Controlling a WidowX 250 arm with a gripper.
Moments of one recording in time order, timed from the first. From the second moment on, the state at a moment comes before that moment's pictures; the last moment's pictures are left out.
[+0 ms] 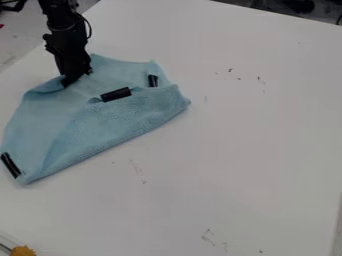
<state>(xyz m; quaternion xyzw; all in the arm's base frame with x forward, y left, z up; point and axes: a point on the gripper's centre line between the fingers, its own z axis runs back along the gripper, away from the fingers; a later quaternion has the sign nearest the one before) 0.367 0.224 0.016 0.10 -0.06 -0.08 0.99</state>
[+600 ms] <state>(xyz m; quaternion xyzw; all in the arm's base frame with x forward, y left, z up) 0.386 0.258 0.030 0.13 -0.06 -0.11 0.98</state>
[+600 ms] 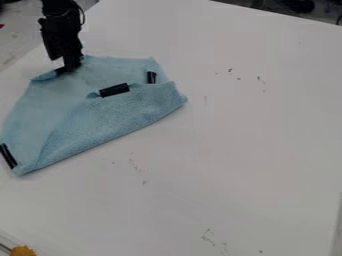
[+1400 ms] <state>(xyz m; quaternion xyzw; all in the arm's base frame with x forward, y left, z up) 0.403 0.306 0.056 0.17 -0.07 -0.11 0.98</state>
